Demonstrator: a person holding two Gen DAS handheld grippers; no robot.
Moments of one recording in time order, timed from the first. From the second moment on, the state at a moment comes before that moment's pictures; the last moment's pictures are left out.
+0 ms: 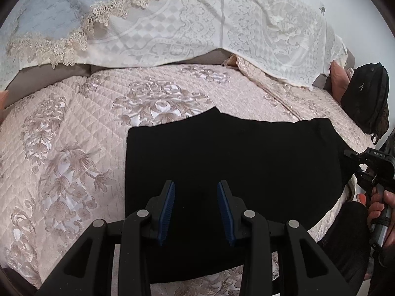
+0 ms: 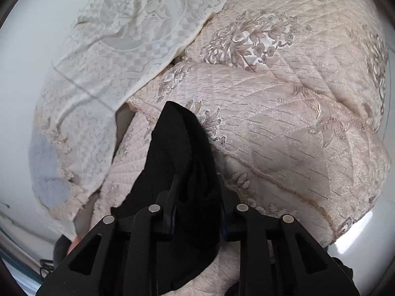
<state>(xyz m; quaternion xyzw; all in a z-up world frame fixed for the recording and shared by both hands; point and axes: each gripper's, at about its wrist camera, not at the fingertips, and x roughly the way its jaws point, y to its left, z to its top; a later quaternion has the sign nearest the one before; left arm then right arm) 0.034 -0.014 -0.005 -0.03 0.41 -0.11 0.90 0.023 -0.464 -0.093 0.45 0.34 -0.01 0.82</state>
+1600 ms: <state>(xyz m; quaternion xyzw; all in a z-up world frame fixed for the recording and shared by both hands) -0.004 0.123 -0.025 -0.14 0.40 0.00 0.90 0.058 -0.120 -0.043 0.09 0.44 0.31 0.84</state>
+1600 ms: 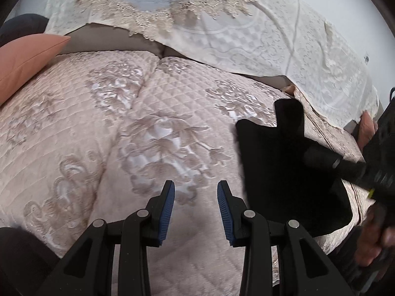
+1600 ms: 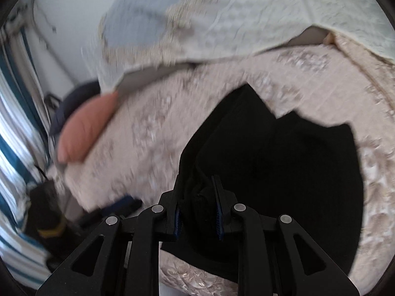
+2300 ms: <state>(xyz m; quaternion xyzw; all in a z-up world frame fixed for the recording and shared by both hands) 0.040 0.054 0.012 -0.11 0.37 -0.12 0.92 0.027 -0.209 -0.052 0.12 0.42 0.20 0.87</state>
